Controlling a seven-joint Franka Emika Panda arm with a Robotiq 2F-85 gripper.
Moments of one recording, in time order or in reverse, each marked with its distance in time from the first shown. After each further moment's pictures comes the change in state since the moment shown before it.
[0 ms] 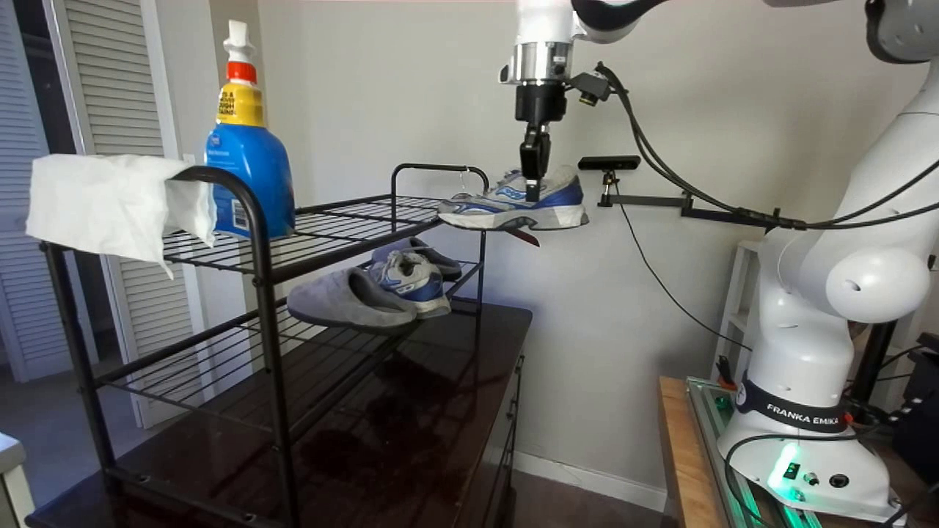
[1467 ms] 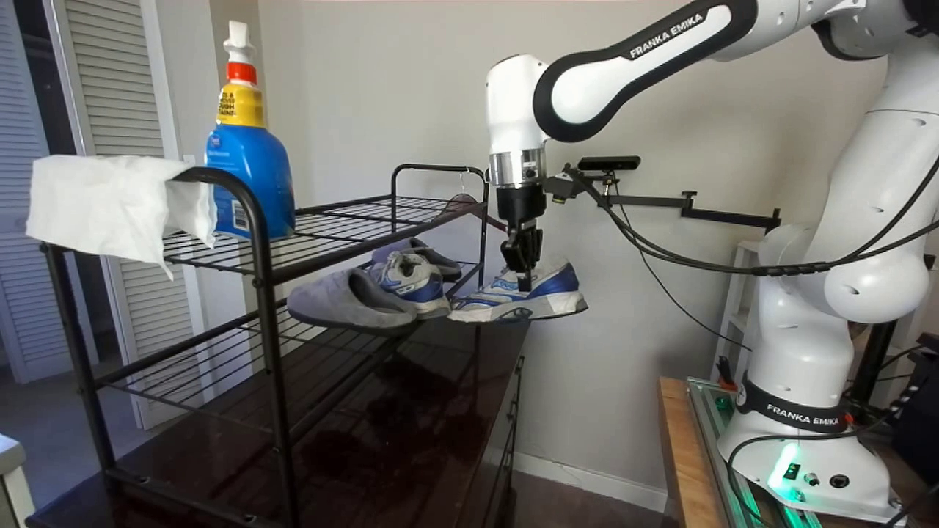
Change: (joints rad) arm -0.007 0.171 0.039 -0.202 0.080 0.234 0.170
